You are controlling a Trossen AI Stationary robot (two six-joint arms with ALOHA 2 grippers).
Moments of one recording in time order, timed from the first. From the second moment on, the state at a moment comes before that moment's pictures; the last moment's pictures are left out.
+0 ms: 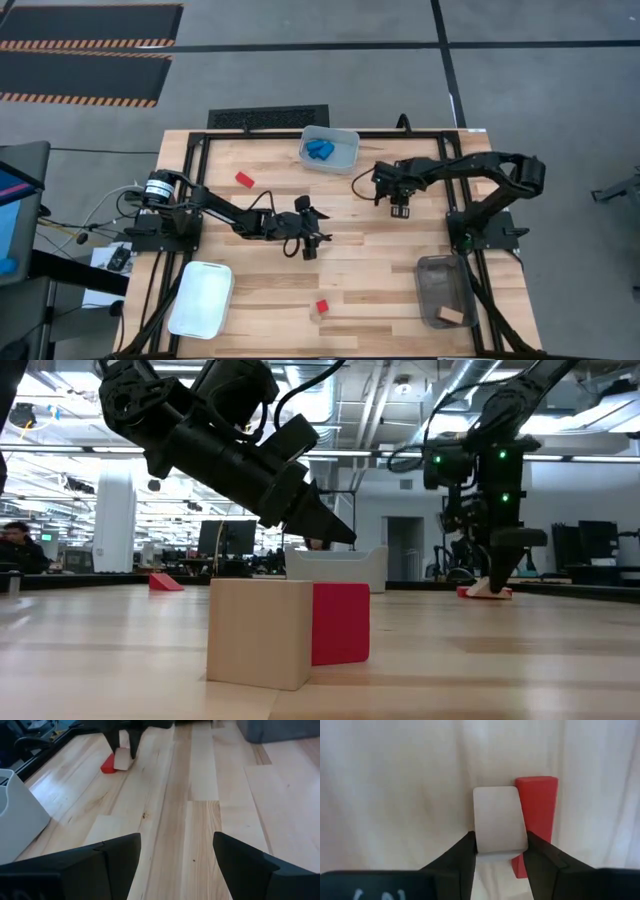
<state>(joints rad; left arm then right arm) -0.11 1.83 0.77 0.60 -0.30 0.02 -0.36 1.52 0.78 -0.68 0.19 -0.25</state>
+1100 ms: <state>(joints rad) -0.18 1.83 0.77 0.75 -0.23 0.30 0.03 1.39 0.78 -0.23 -0.15 -0.06</state>
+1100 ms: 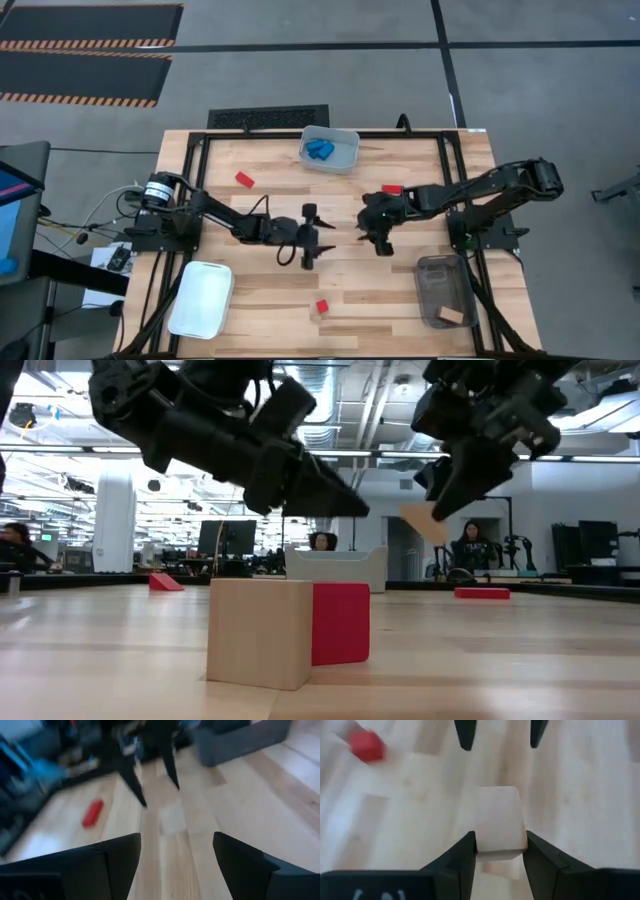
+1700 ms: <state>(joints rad) -0.21 1.84 0.86 0.78 -0.32 0.73 -0.03 1.39 0.78 -0.07 -0.47 0.11</state>
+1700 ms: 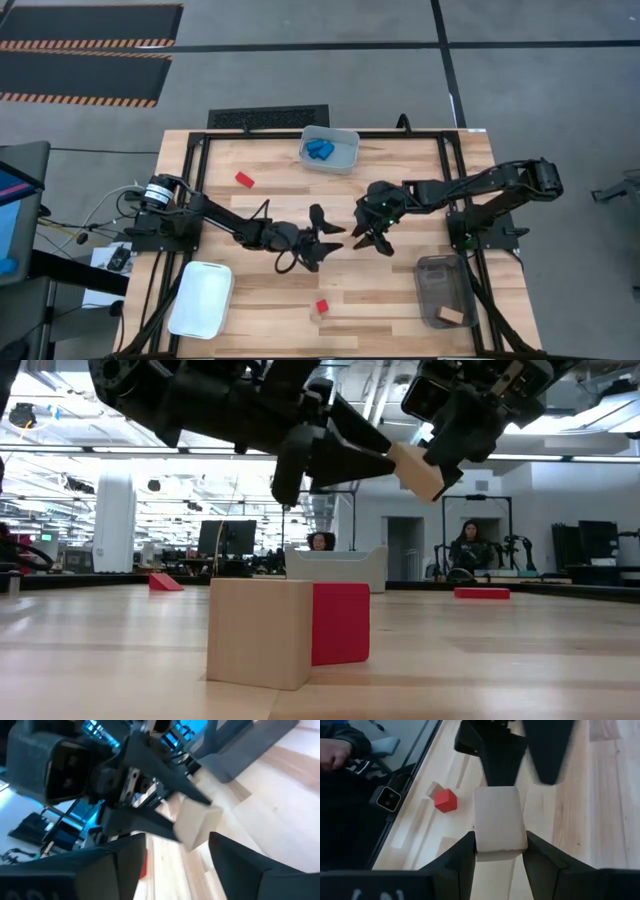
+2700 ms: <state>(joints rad) -0.20 1.84 0.87 0.78 -0.15 0.72 -0.04 1.39 0.78 -0.01 -0.54 0.13</state>
